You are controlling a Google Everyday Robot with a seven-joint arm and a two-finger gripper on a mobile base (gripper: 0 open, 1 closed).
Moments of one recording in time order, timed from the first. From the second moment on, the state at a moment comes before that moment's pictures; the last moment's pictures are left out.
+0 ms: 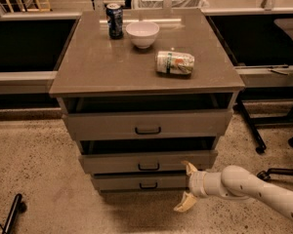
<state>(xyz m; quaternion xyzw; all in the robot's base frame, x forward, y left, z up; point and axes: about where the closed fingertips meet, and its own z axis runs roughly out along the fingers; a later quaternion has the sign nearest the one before) 0.507 -0.131 0.406 -0.59 0.70 0.17 0.37</state>
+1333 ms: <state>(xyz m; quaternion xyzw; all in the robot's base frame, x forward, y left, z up) 0.572 -0.114 0.395 -0.61 0.67 0.13 0.40</state>
